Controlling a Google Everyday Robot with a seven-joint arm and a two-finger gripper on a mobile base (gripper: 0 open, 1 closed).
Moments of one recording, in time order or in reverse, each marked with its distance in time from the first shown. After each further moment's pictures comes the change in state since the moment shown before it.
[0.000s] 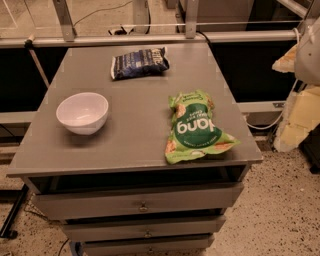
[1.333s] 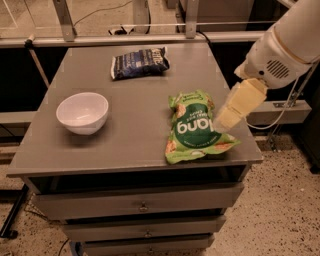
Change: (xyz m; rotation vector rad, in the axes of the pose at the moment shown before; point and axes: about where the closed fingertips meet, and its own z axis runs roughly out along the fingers) arm -0.070 -0.020 0.048 -0.088 -0.224 0.223
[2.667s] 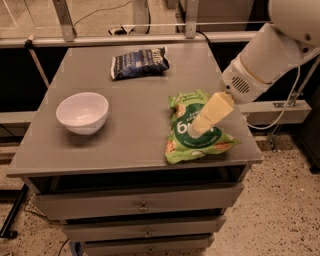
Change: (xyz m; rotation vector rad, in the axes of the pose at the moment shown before) arm -0.001 -0.004 0.068 -0.063 0.045 0.237
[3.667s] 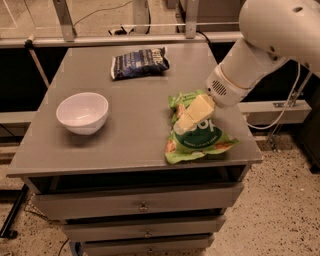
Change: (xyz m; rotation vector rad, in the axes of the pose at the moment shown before) arm -0.009 -0.012 0.042 -0.004 0.054 0.197
